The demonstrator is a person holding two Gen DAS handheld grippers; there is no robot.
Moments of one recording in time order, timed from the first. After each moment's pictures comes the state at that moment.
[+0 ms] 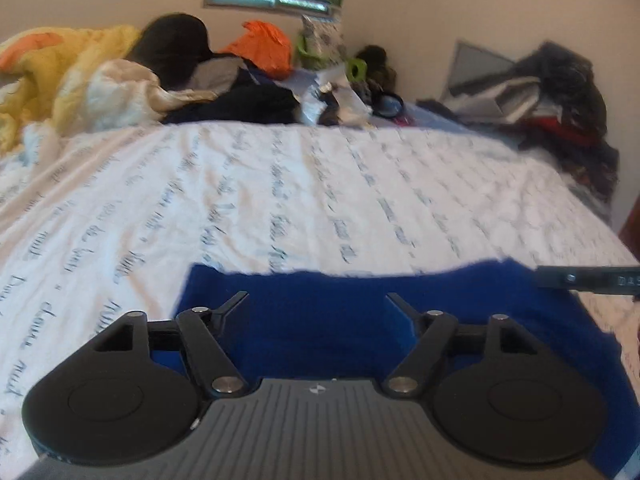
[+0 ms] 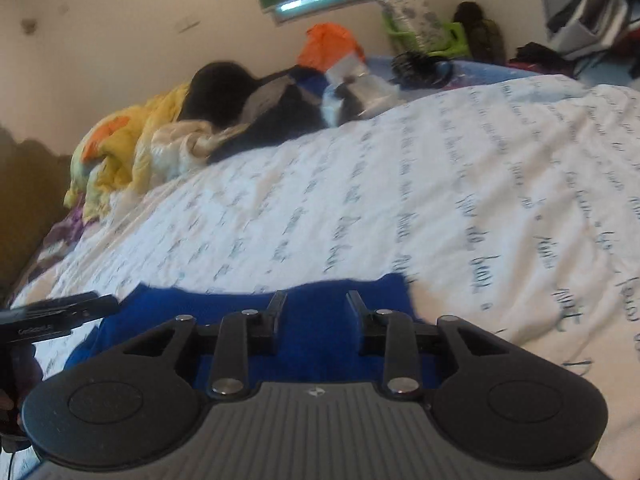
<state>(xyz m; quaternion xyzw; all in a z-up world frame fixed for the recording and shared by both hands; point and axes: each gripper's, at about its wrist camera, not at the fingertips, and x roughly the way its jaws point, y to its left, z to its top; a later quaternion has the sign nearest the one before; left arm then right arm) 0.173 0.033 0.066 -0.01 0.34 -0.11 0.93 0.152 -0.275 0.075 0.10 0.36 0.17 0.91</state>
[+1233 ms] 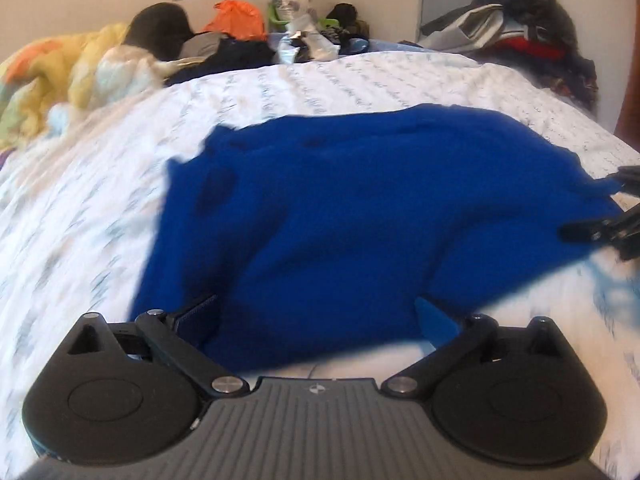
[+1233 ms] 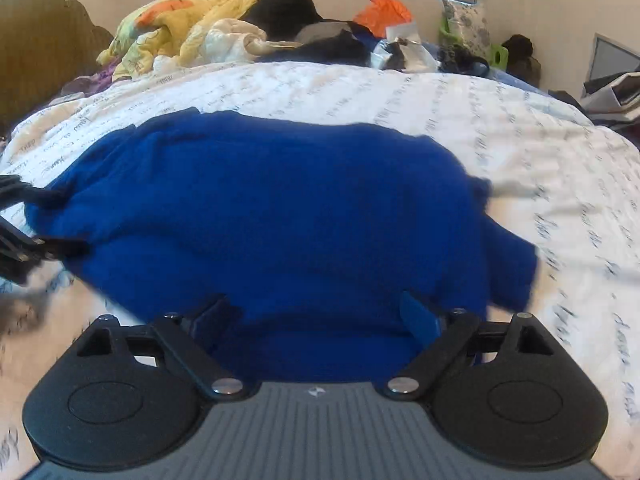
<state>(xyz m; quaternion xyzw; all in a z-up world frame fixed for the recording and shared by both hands) -0.008 0.066 0.025 0.07 0.36 -0.12 0.92 -0.030 -0.273 0.045 -0.08 0.36 0.18 0.91</state>
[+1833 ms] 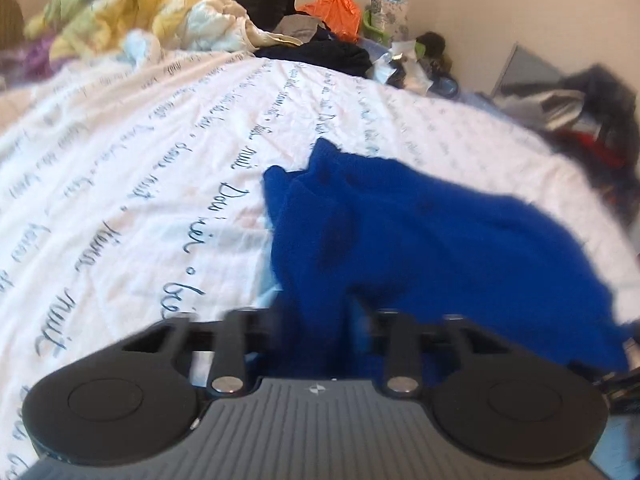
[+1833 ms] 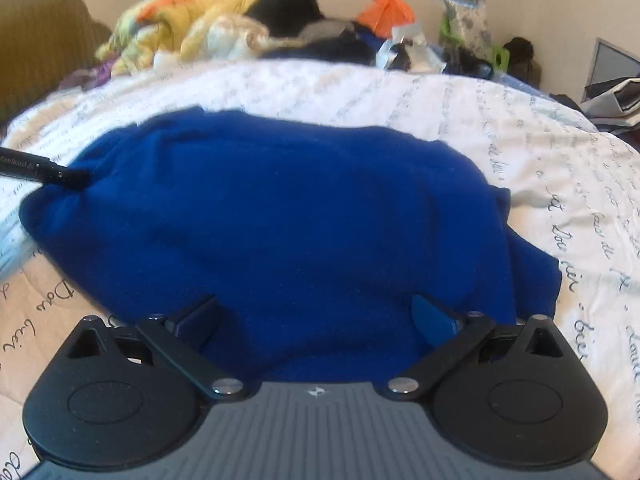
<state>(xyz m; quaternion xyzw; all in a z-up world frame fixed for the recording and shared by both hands) 0.048 0.135 0.049 -0.13 0.38 -0.05 0.92 0.060 -0.218 0.023 -0.07 0.35 0.17 0.92</state>
